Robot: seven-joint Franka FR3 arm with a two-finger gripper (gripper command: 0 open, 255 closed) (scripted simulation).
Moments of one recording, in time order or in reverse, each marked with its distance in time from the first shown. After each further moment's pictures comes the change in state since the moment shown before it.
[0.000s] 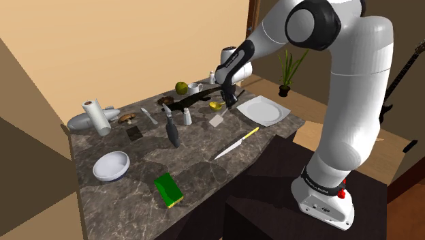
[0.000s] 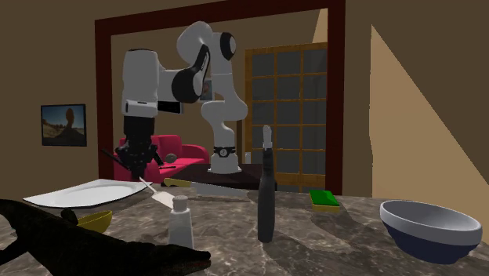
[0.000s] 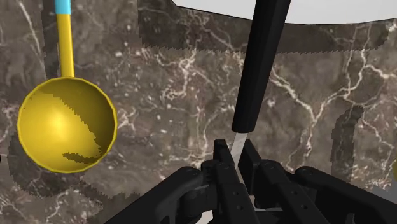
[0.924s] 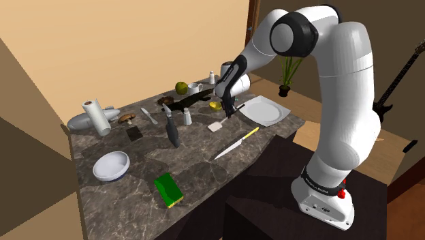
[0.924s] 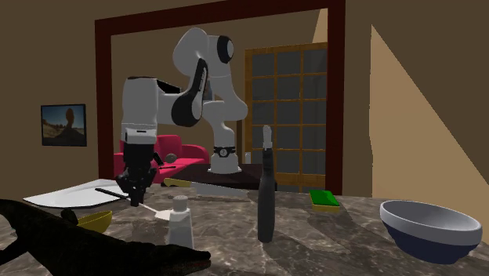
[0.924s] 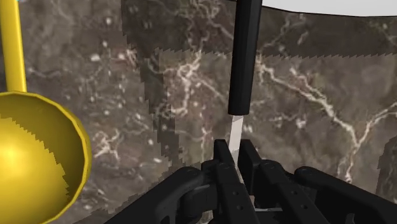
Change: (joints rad) arm -0.021 0.151 0.020 0.006 0.033 0.144 -0.020
